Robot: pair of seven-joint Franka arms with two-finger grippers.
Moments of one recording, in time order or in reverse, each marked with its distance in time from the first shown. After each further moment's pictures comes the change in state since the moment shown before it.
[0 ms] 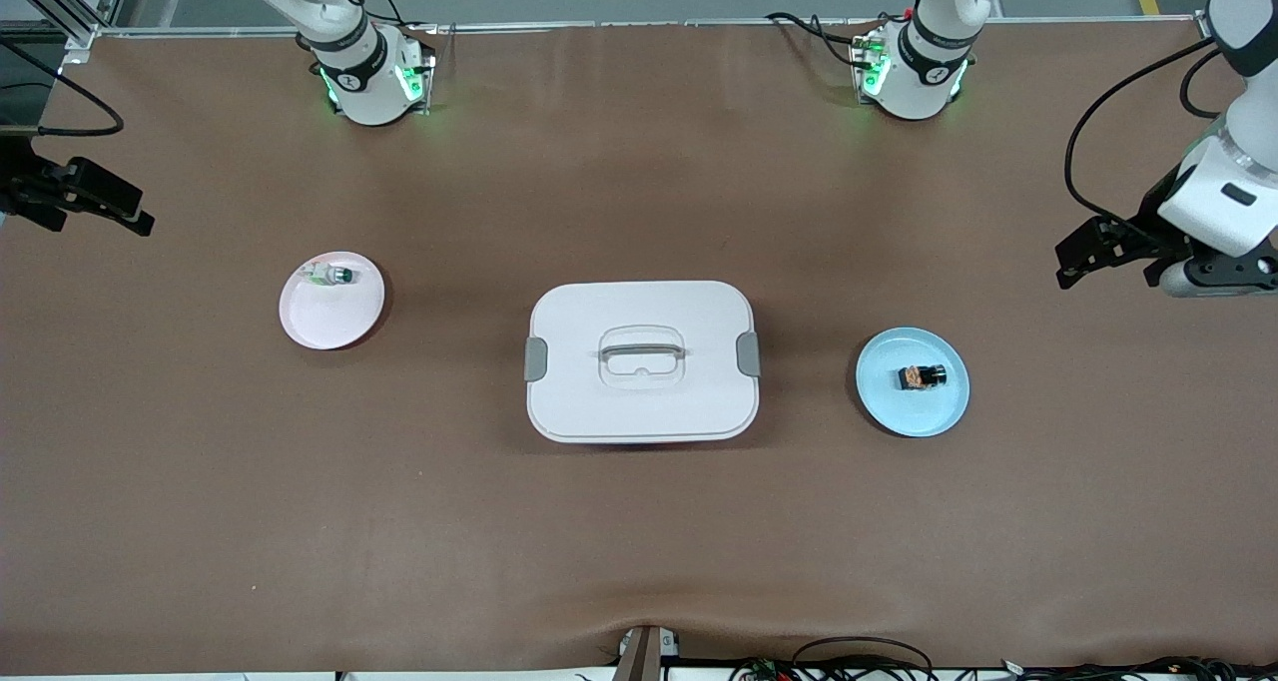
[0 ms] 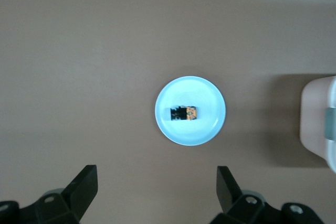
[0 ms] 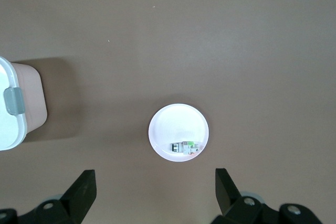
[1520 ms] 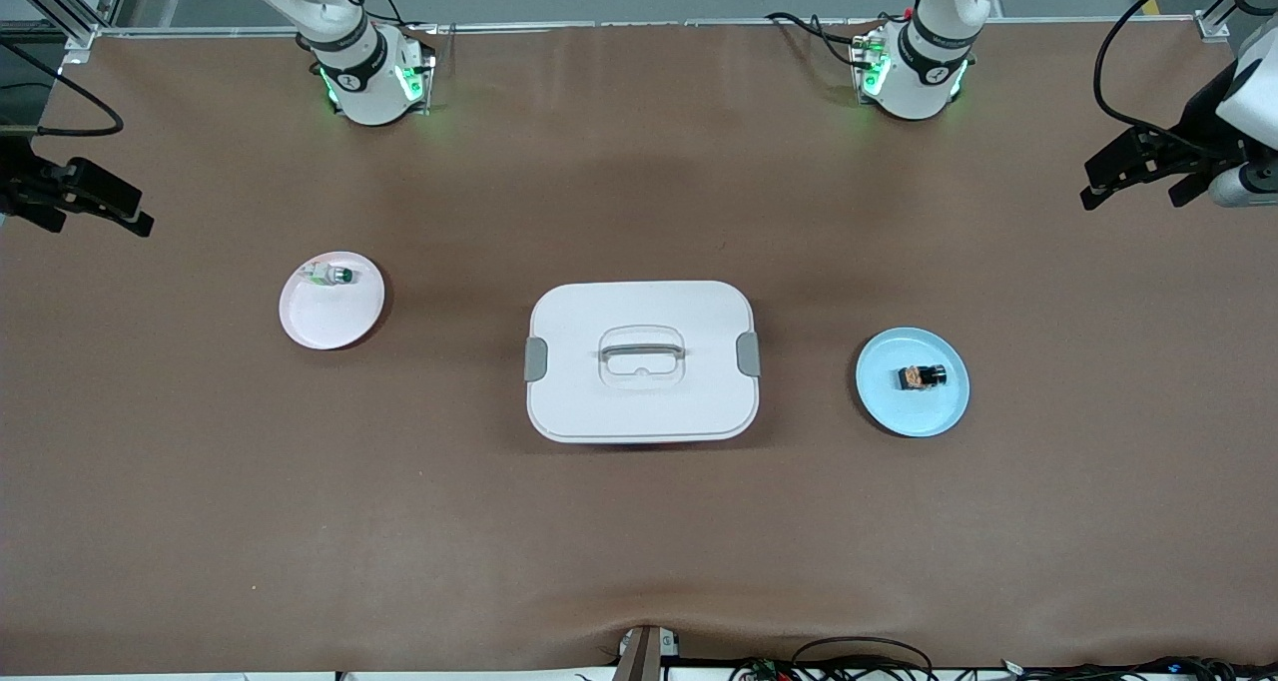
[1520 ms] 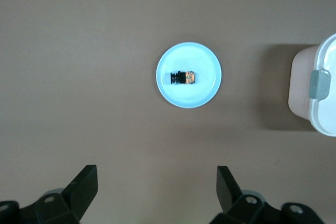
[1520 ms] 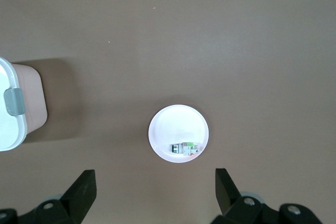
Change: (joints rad) left arm 0.000 -0.109 0.016 0.009 -0.016 -0.205 0.000; right arm 0.000 0.000 0.000 0.000 0.000 0.005 -0.002
